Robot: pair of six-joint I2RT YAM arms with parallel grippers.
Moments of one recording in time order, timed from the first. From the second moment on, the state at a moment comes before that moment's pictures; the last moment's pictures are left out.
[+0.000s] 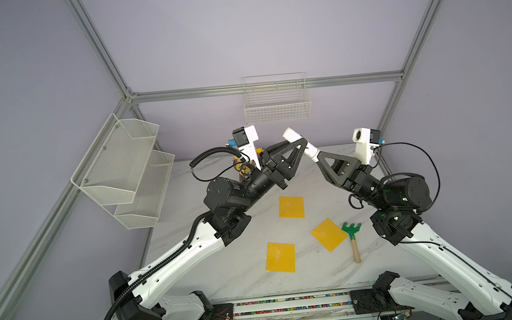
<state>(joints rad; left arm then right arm) -0.88 1.30 1.31 0.66 0.20 -0.75 0.57 0.97 1.02 0.61 -0.46 1.14</state>
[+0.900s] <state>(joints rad) -0.88 1.31 1.28 0.70 0.16 -0.83 0.57 0.91 1.13 0.45 -0.34 0.39</state>
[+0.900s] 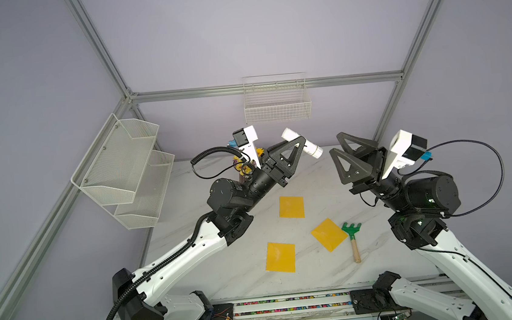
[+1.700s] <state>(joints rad) -0.87 1.31 1.29 0.66 0.15 -0.81 0.57 1.00 1.04 0.58 -0.43 1.54</state>
